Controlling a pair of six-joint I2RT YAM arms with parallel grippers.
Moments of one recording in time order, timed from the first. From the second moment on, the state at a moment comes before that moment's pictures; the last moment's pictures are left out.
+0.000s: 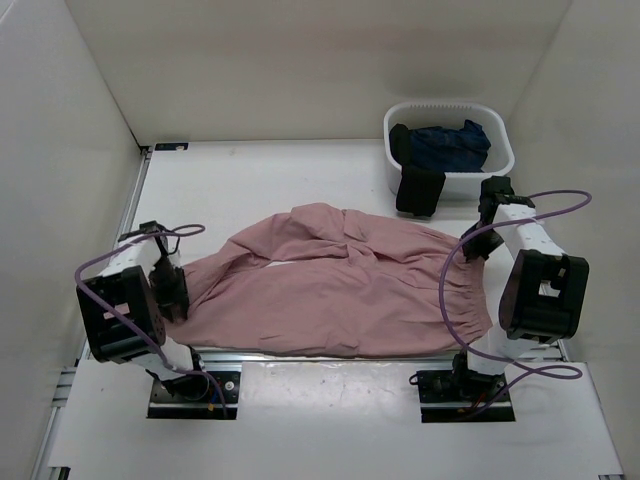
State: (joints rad) left arm 0.29 1.51 0.86 -0.95 -0.08 0.00; right arm -0.12 1.61 1.13 -0.83 0.18 0.76
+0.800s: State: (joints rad) left arm 0.44 1.81 1.26 -1.11 -0.10 0.00; right arm -0.12 1.61 1.13 -0.87 0.22 0.72
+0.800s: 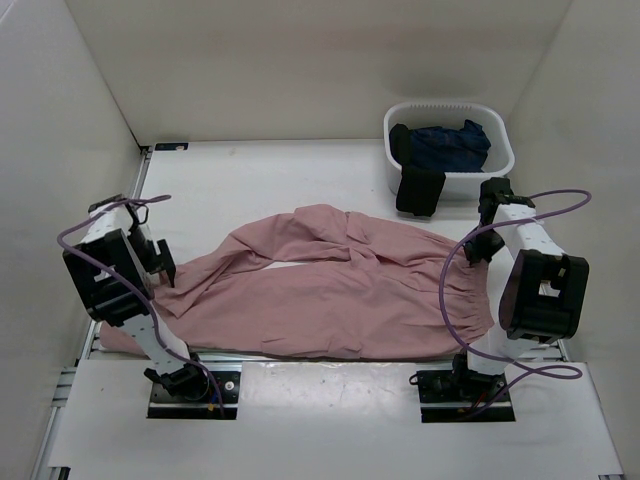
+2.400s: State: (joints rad) left arm 0.44 1.68 1.47 -0.88 -0.22 0.00; right arm -0.13 1.67 1.28 -0.92 0.23 0.67
